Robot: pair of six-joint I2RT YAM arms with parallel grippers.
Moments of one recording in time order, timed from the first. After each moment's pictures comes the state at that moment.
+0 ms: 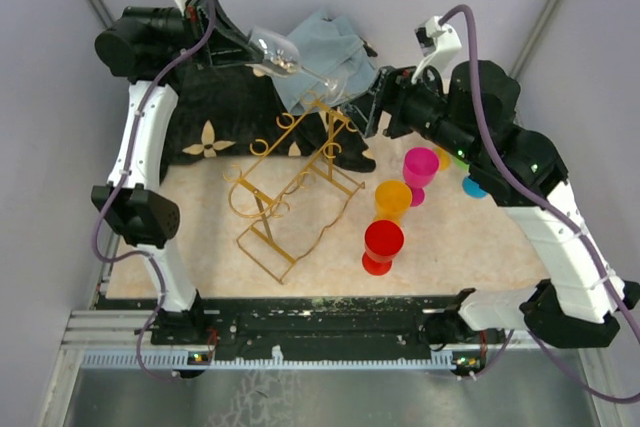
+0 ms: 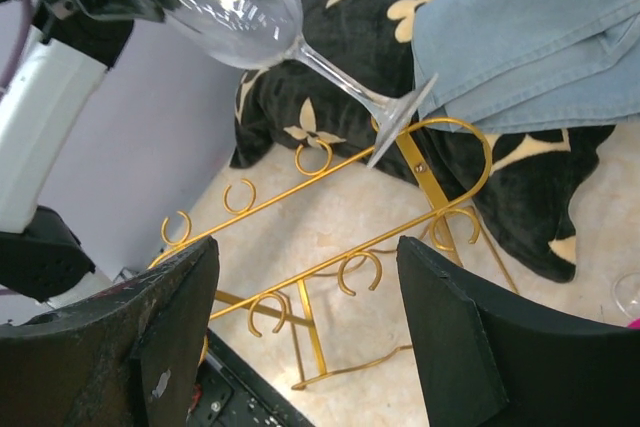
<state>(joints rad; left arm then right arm) -0.12 1.93 2.21 1.03 1.55 -1.45 0.76 1.25 1.92 -0.79 0.07 0.39</state>
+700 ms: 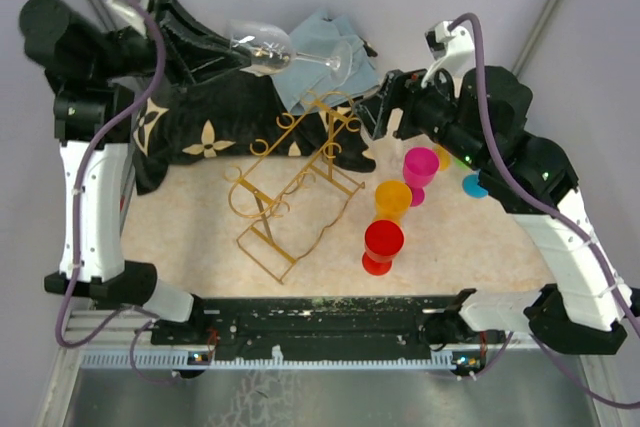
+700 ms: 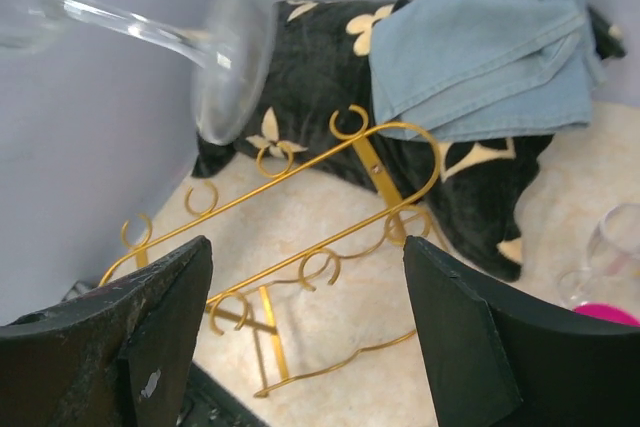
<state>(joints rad) -0.16 1.46 2.14 -0.06 1.28 -0.53 0.76 1.19 1.85 -0.79 0.12 0.35</state>
